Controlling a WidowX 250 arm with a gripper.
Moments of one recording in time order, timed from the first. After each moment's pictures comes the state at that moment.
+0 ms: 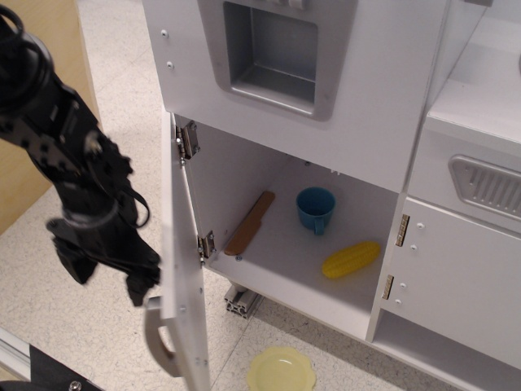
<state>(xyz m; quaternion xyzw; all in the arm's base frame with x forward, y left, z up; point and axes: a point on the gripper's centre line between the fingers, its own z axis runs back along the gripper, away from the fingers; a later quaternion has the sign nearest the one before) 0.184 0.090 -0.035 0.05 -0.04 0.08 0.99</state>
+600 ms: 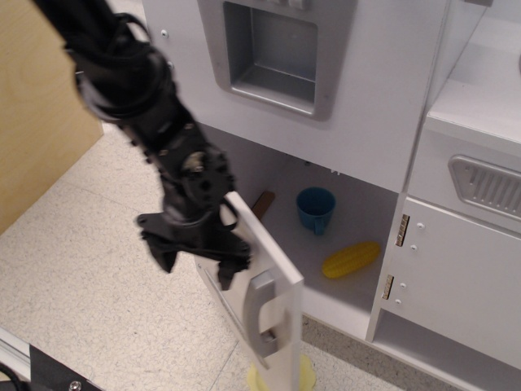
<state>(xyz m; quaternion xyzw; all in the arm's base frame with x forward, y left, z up) 0.240 0.038 -0.047 0.05 -0.09 0.10 0.99</state>
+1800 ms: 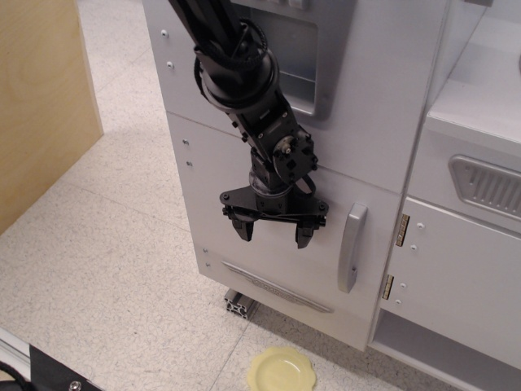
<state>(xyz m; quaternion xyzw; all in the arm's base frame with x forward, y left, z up) 0.320 0.011 -0.070 0.03 -0.14 0.17 0.97</state>
